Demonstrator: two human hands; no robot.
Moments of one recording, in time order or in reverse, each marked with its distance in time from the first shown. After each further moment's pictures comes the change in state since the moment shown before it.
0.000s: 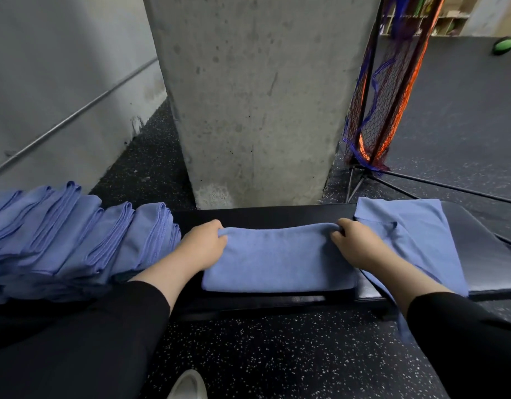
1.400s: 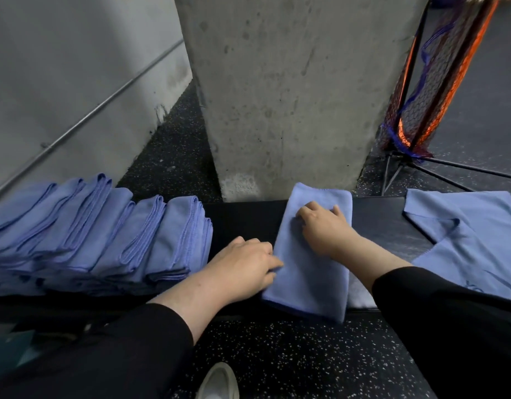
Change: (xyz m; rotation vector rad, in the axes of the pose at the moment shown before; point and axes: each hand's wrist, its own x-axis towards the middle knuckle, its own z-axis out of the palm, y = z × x) left_hand -0.027 -0.011 0.012 0.511 -0.181 0.572; right_hand 0.045 -0.107 0.071 -0.289 -0.174 -0.328
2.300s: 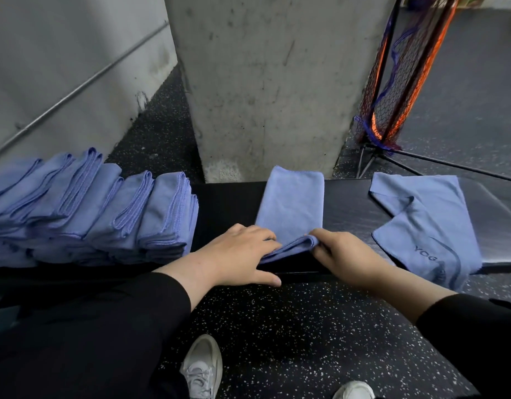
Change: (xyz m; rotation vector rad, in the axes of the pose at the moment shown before) left_hand -0.021 0.030 0.006 -0.076 0.048 0.185; right_hand -0.141 0.034 0.005 0.338 0.151 -0.264
